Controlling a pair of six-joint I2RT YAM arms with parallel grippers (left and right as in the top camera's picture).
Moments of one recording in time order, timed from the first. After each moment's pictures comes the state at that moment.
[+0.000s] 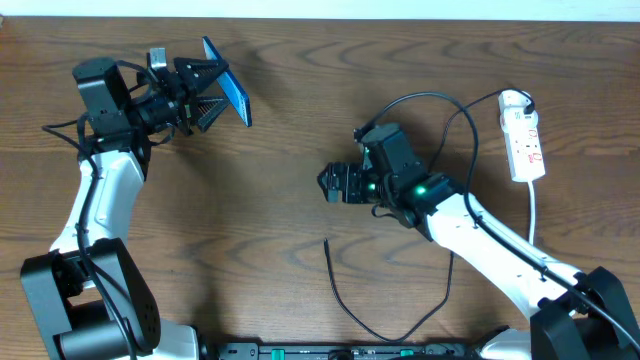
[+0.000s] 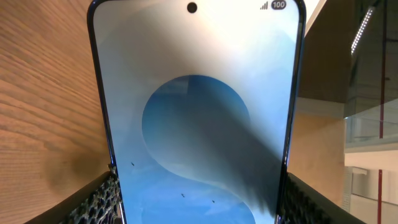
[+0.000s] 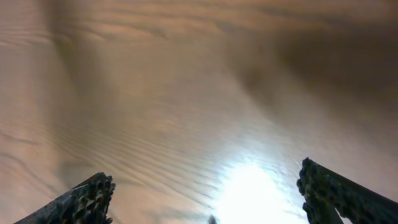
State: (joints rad) left arm 0.23 1.66 1.10 0.09 1.12 -1.21; right arm 0.59 1.55 0.97 -0.34 -0.20 0.62
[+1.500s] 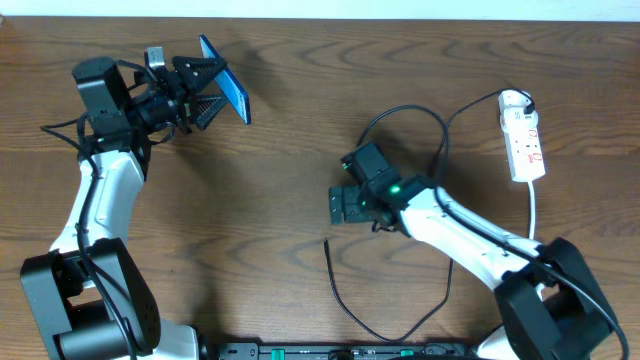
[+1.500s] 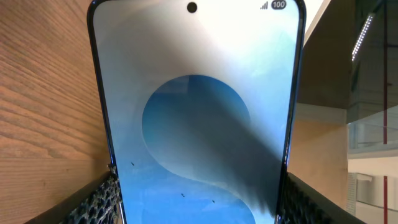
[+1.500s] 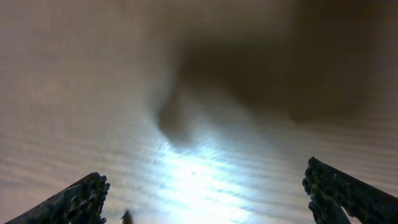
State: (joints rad) left arm 0.23 1.66 1.10 0.10 1.09 -1.21; right arm 0.67 1.69 0.99 -0.51 -0.02 0.57
